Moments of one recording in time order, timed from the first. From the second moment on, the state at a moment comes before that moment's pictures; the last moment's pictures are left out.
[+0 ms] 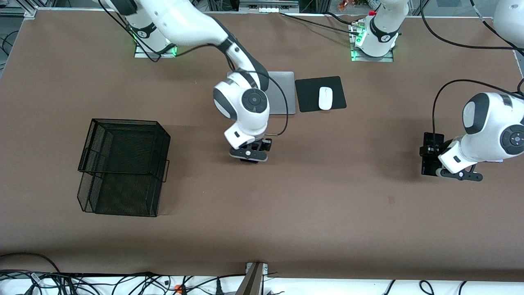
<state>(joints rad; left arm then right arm) 0.54 0.47 -0.50 -1.77 0.29 1.94 0.05 0.72 0.75 0.00 -1.30 -0.12 2.03 0.92</state>
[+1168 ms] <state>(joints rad) -0.22 0.71 -0.52 -1.63 0.00 2.44 -0.57 0.57 0.16 -0.63 -2.02 0.06 2.10 -0.21</state>
